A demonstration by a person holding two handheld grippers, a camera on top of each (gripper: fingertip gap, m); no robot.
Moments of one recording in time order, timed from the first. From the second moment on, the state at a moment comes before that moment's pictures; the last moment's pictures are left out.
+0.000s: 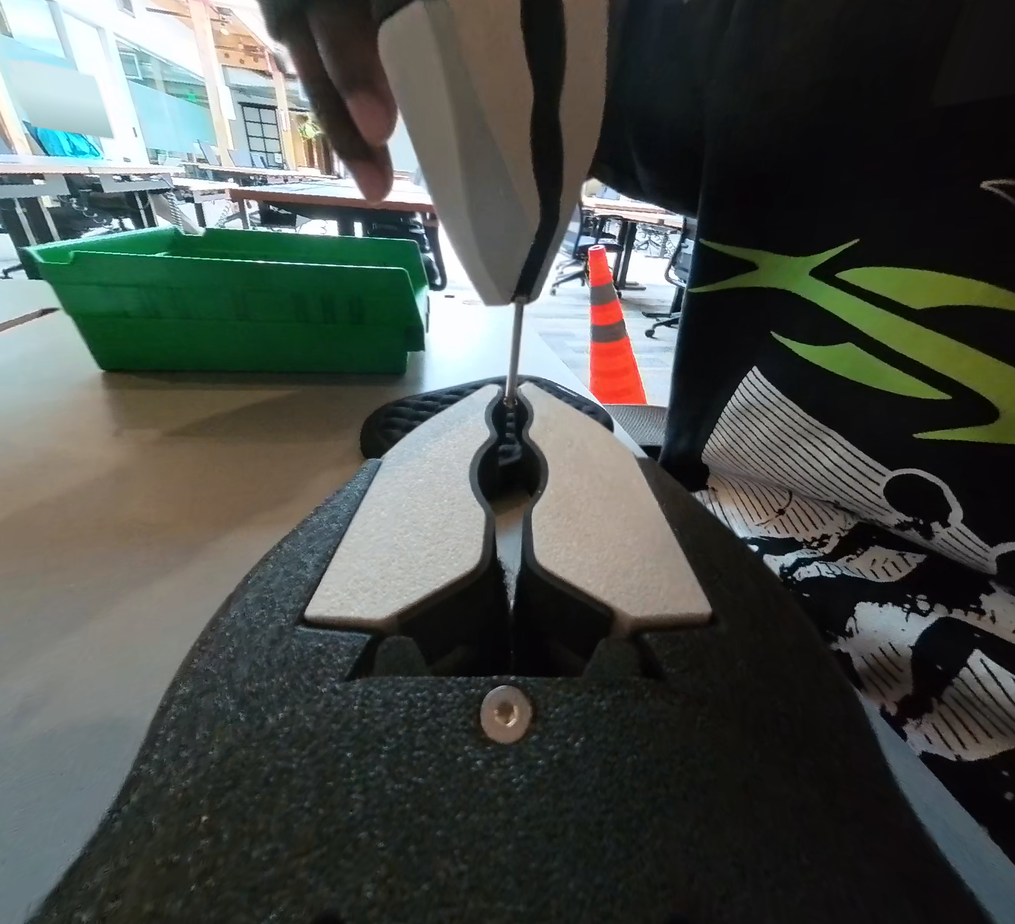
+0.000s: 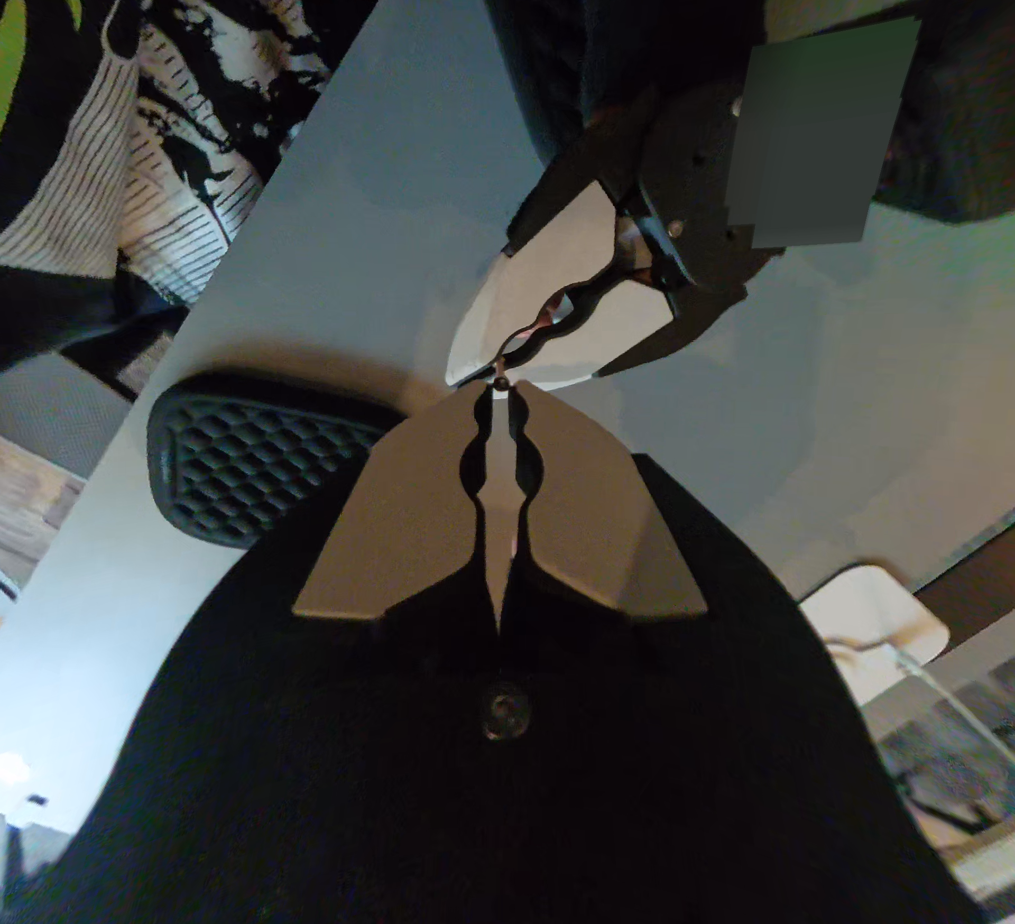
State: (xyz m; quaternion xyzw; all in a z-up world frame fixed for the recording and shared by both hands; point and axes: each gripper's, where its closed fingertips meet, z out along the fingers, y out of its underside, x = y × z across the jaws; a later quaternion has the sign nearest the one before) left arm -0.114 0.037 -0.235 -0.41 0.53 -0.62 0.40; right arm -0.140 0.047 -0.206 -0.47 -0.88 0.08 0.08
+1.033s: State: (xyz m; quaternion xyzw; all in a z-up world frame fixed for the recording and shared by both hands) left arm -0.112 0.034 -0.238 -0.41 0.54 -0.60 0.41; right arm -0.139 0.041 -0.208 -0.42 -0.90 0.08 0.09
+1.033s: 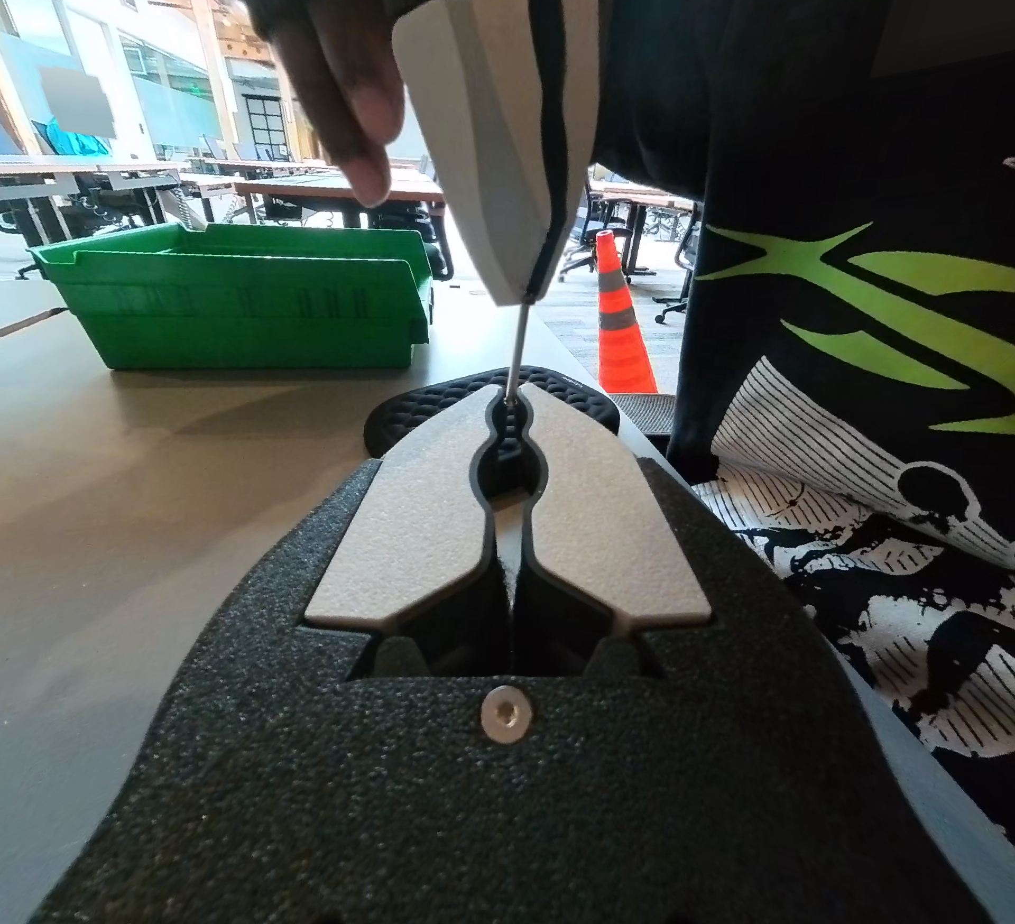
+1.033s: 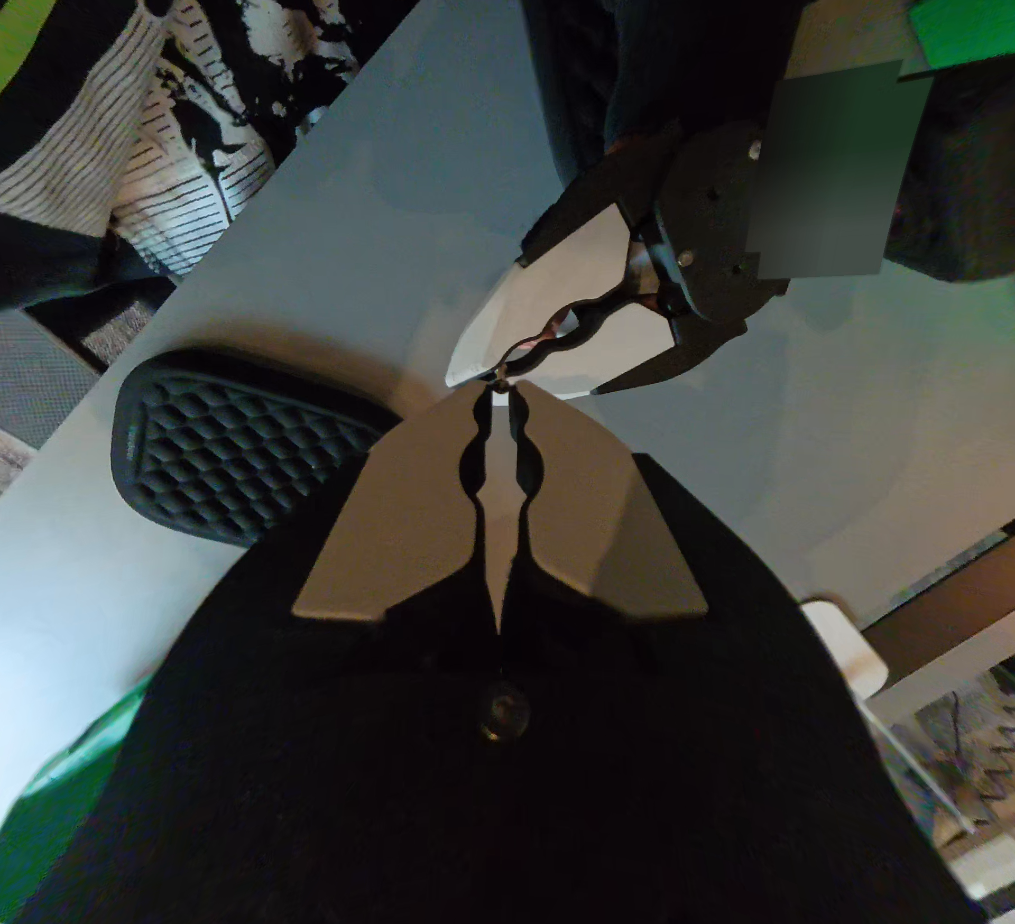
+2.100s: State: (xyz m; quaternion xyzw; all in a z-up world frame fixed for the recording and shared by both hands) left arm -0.111 0.035 -0.236 -0.41 0.54 -0.60 0.42; right arm -0.140 0.042 -0.207 -0.46 -0.88 0.09 0.10
